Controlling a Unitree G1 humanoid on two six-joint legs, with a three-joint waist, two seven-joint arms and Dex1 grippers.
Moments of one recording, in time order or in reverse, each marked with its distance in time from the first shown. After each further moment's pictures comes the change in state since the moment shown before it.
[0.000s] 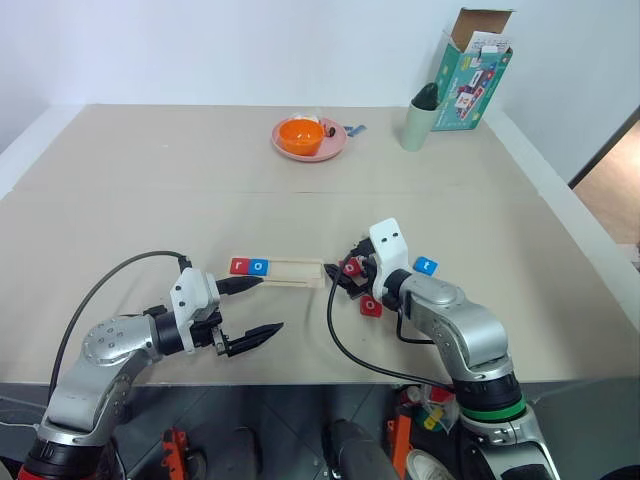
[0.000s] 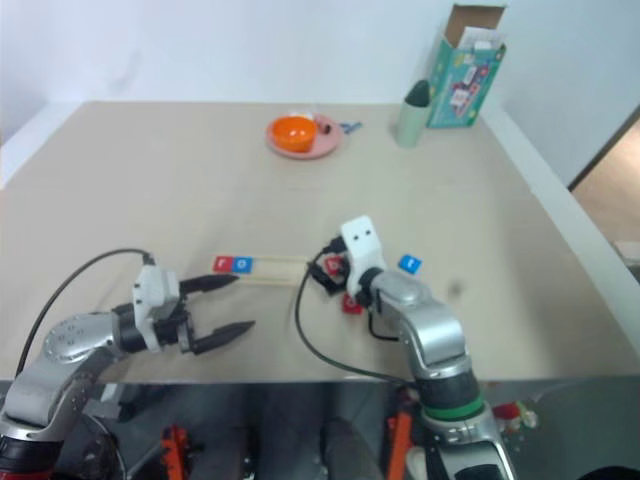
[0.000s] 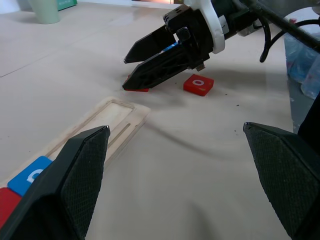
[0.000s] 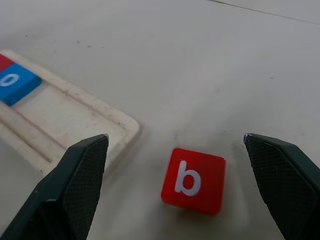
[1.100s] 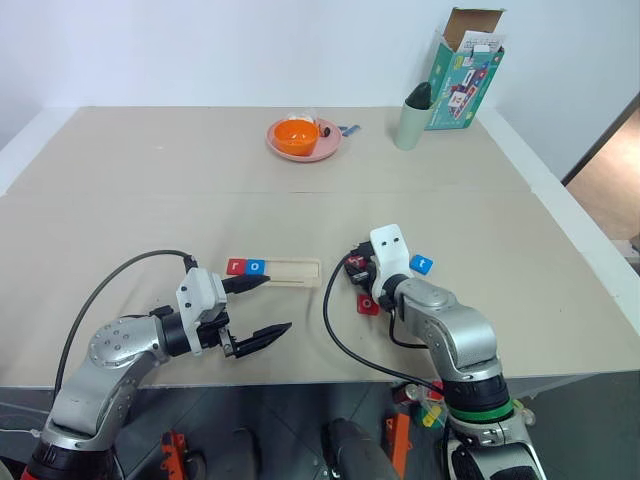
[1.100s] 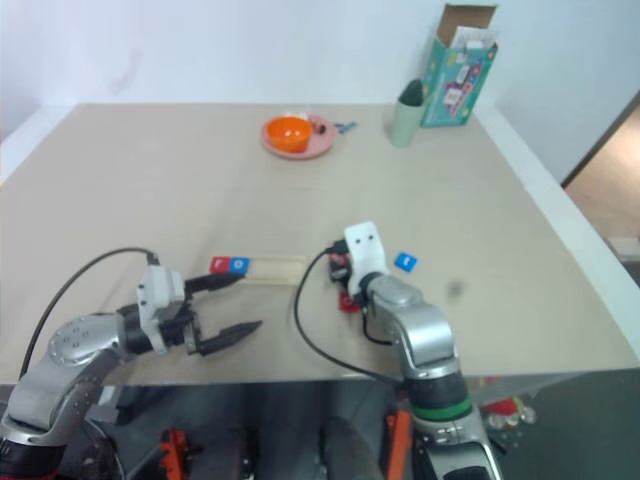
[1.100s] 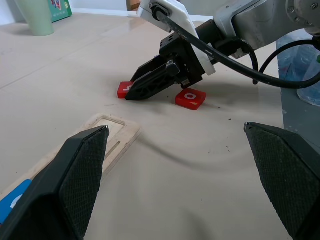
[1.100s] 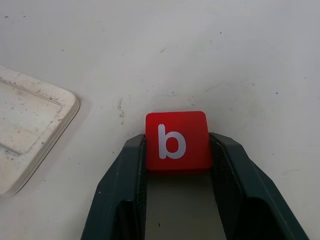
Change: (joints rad) left arm 0.015 -0.003 -0.027 -0.046 -0.015 0.011 0.048; right arm 0.003 0.031 -0.014 0.001 -0.053 0.092 -0.096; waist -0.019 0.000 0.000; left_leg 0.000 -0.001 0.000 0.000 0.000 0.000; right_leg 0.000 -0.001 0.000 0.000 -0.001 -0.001
